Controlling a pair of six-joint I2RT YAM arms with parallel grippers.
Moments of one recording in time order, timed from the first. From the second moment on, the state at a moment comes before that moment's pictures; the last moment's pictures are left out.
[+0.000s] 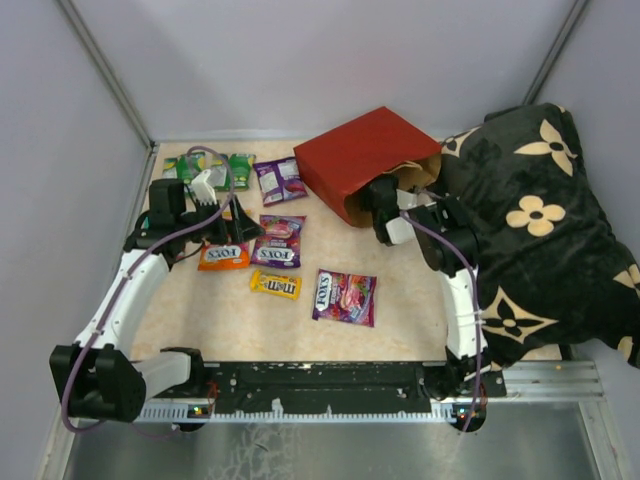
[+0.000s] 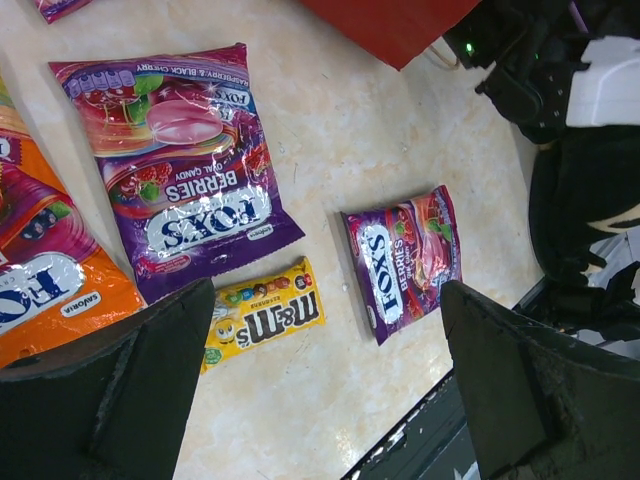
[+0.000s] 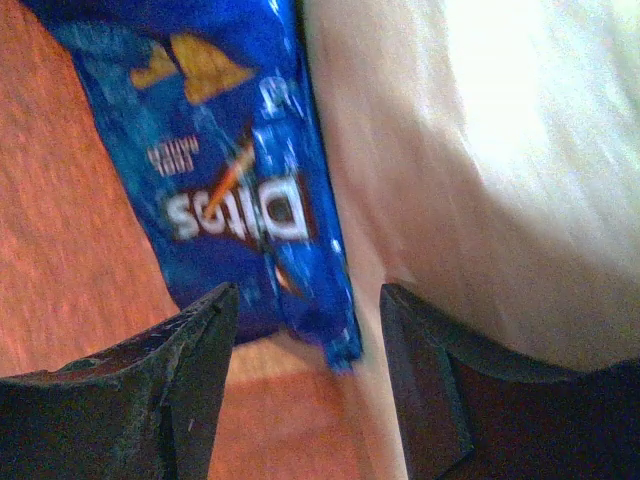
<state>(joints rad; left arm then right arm) -0.09 1.15 0.94 -0.43 0.64 -0.24 0.37 2.28 1.23 0.72 0.34 1.68</state>
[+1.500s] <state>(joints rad) -0.09 1.20 0.93 -0.41 0.60 -0.23 0.38 2.67 2.10 0.22 0.22 1.56</state>
